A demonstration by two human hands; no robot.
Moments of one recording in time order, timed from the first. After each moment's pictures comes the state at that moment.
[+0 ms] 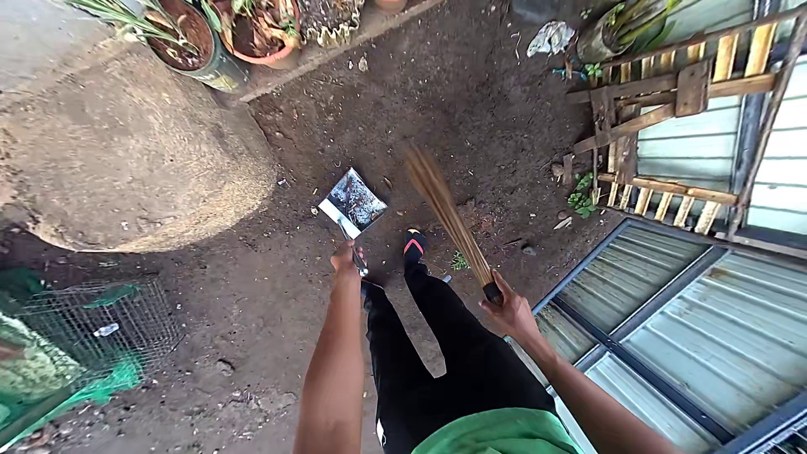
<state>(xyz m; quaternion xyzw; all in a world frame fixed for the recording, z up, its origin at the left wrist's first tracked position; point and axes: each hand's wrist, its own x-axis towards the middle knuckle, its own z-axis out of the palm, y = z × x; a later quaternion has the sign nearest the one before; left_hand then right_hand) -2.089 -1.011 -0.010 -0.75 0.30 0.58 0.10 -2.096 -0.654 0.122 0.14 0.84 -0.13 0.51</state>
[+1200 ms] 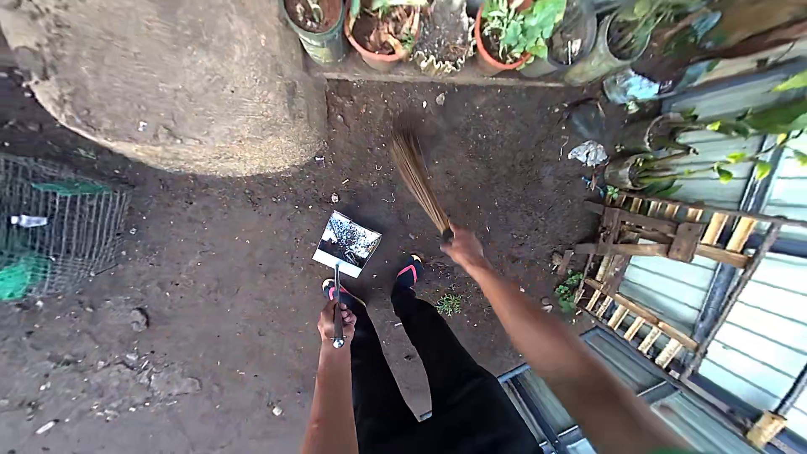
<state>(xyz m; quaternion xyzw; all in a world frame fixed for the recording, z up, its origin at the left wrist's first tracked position) -1.905 -1.002 -0.003 -0.76 0.00 0.64 -0.16 -2.224 -0.873 -0.012 -0.11 0.87 0.02 0.48</state>
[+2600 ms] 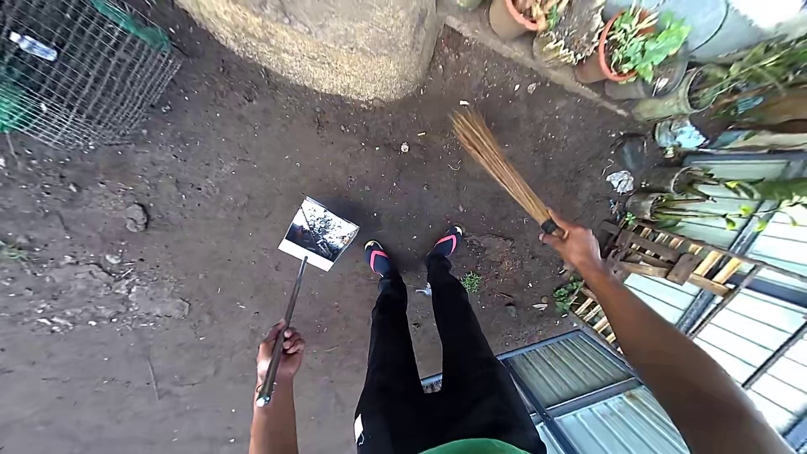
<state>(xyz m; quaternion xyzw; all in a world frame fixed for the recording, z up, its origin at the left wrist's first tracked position) -1.438 -1.071 0.003 -0.68 -0.14 0.68 -0.26 -2.091 -0.884 0.067 -0.24 0.90 0.15 0.33</state>
